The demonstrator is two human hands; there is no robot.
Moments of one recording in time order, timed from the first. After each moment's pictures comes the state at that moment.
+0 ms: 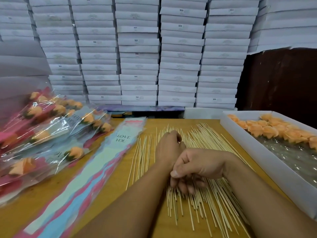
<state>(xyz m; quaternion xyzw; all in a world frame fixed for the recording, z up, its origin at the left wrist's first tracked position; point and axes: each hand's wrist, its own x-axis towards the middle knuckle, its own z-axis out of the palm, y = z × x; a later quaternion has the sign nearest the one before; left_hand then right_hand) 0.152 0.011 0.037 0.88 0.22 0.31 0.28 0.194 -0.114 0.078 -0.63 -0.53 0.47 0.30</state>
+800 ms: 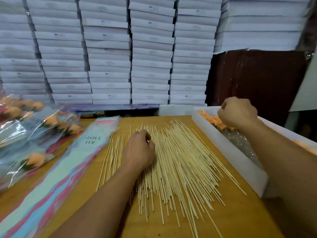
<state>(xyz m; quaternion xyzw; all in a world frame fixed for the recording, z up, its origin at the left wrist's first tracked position) 0.156 0.023 0.024 0.89 0.23 0.34 0.21 0.317 -0.210 0.131 -0.96 -0.11 -0.20 0.15</state>
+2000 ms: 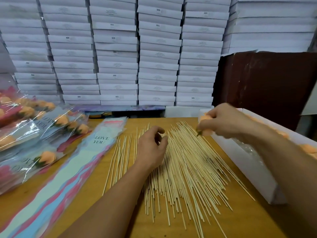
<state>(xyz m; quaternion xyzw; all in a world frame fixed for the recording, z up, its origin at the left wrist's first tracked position) 0.142 0.000 0.039 0.84 0.13 0.37 0.38 0.237 -0.197 0.147 -0.88 -0.32 0.03 0.35</state>
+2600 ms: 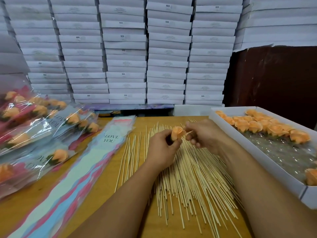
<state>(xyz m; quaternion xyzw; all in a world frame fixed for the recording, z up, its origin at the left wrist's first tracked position) 0.145 0.007 0.034 0.83 0.11 0.33 0.43 0.246 -0.119 0.083 -0.76 -0.24 0.18 0.58</state>
